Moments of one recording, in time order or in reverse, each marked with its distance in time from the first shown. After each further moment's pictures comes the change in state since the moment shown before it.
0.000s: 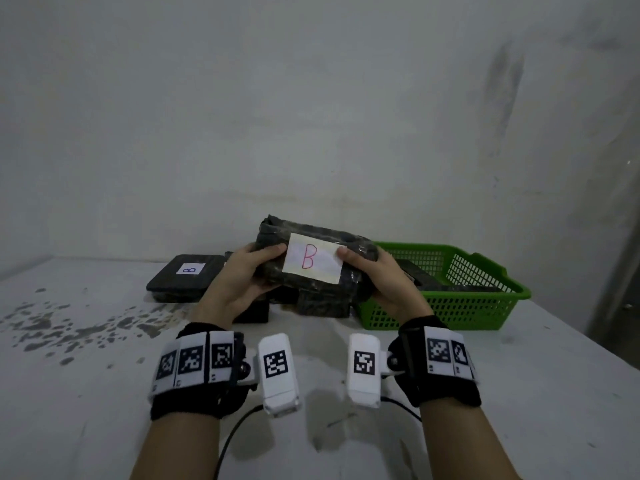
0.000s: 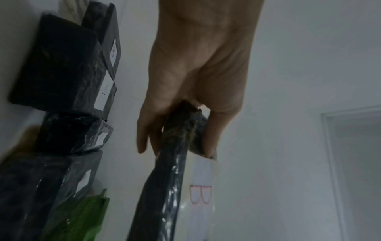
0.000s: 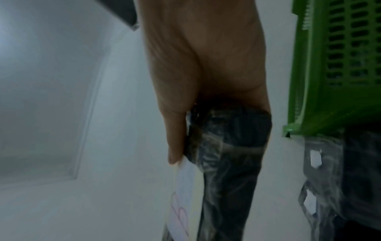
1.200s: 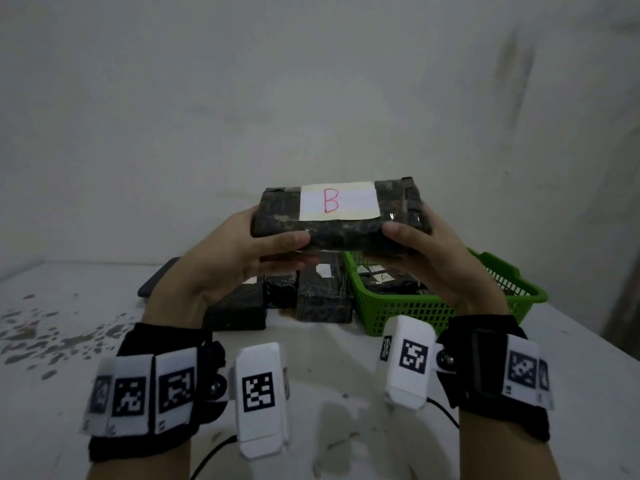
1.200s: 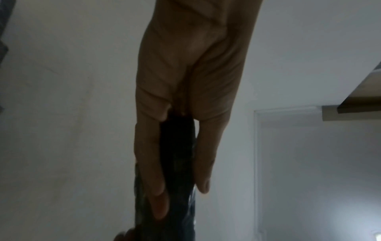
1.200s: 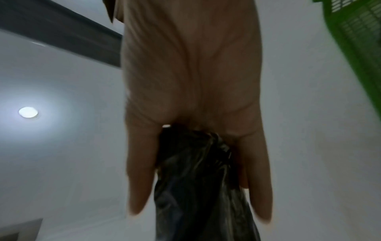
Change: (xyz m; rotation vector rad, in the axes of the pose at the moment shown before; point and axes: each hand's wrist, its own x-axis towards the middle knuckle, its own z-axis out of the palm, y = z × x) left_hand -0.031 0.051 0.024 0.251 -0.246 0.180; right_hand -0.020 -0.049 -0.028 0.007 -0.168 -0.265
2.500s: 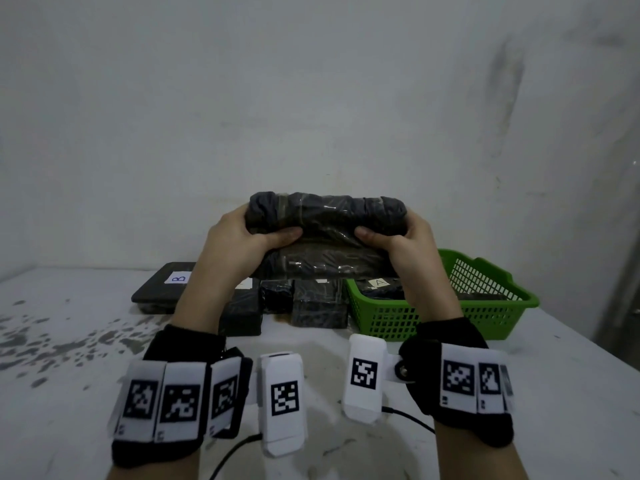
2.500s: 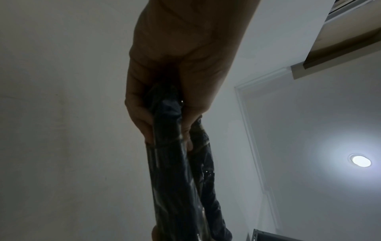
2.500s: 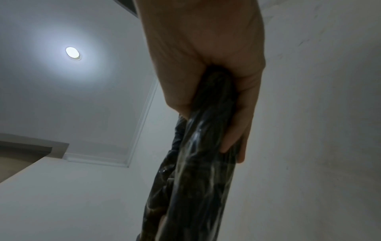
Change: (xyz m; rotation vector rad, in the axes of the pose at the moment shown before) left_hand 0.014 -0.006 0.006 0.377 0.403 0.042; right_hand 0.012 0.007 0.025 -0.174 0.295 -0.114
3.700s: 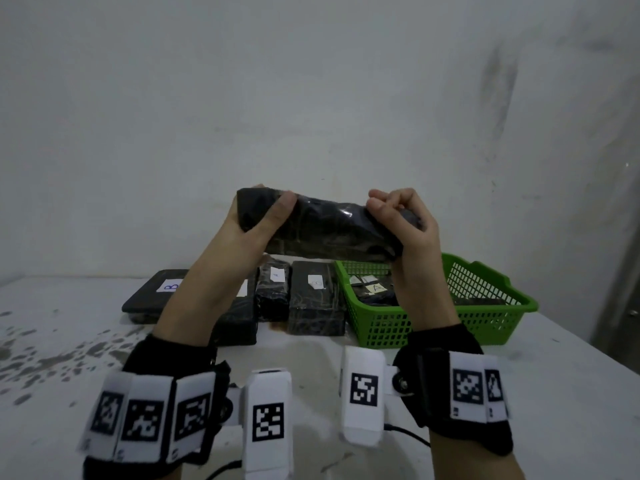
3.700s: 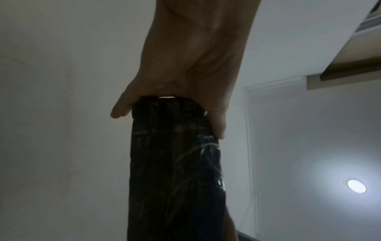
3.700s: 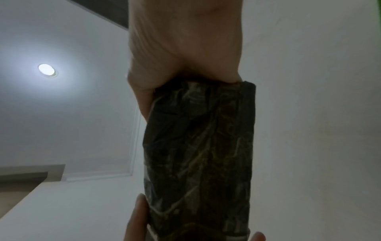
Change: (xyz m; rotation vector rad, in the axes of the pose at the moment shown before) left_hand -0.005 0.009 0.005 -0.298 -0.159 0.098; right_hand -0.001 -0.006 0.004 0.312 -0.013 -0.117
